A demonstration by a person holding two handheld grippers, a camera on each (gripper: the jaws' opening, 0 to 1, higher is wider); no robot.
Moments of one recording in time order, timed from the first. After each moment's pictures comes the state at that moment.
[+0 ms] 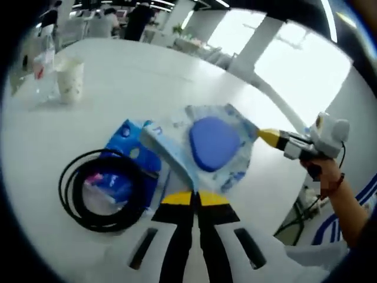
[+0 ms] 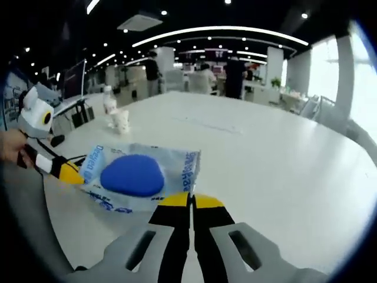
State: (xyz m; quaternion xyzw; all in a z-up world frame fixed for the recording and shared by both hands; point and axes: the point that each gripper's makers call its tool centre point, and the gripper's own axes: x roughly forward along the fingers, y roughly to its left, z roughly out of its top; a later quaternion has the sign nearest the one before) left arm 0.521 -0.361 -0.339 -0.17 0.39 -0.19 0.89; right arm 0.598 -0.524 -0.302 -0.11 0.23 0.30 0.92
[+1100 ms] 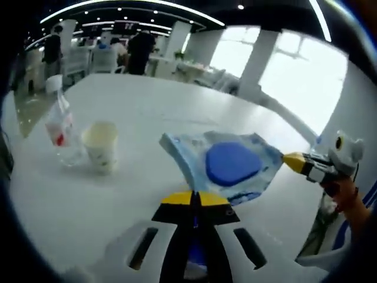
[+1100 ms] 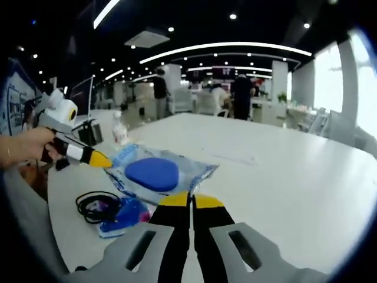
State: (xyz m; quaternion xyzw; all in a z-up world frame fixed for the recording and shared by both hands) left arm 0.617 -0.263 -0.296 -0.12 0.31 -0.15 0.93; right arm 0.643 -0.449 -0.268 -0.07 0.17 0.32 0.93
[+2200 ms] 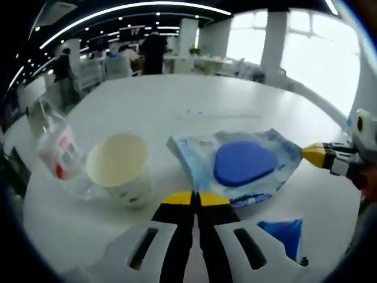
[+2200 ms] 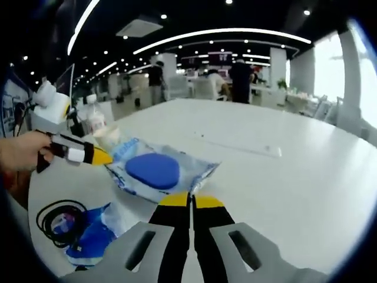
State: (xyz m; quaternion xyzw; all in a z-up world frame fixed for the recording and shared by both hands) left arm 0.694 -0.213 -0.358 -0.02 0.33 -0.07 0.94; right arm 0.717 -0.402 -0.339 -0.08 0.22 0.31 0.92
